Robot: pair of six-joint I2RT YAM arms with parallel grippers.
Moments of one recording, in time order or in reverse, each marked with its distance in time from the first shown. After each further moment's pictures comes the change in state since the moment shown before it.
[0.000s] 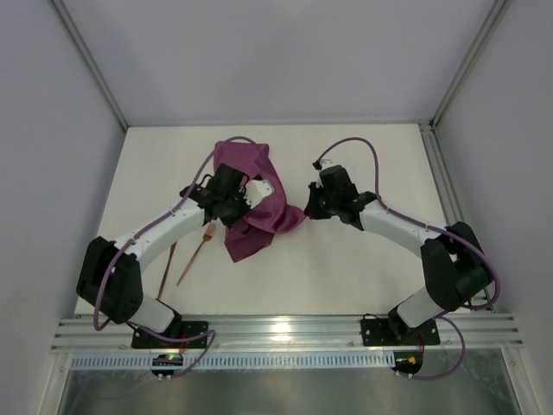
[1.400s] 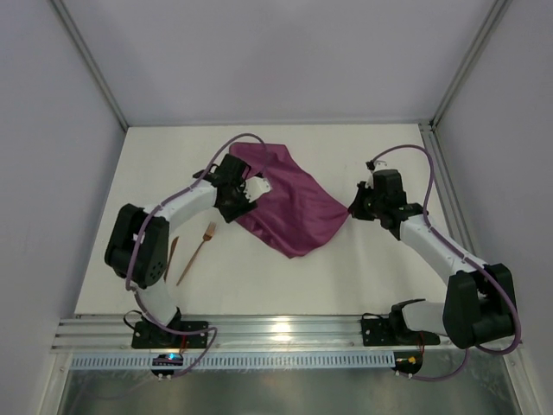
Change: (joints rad) left arm 0.097 0.233 0.166 -0.027 -0.065 0.164; right arm -0.326 -0.269 -0.154 -0.067 -0.044 -0.082
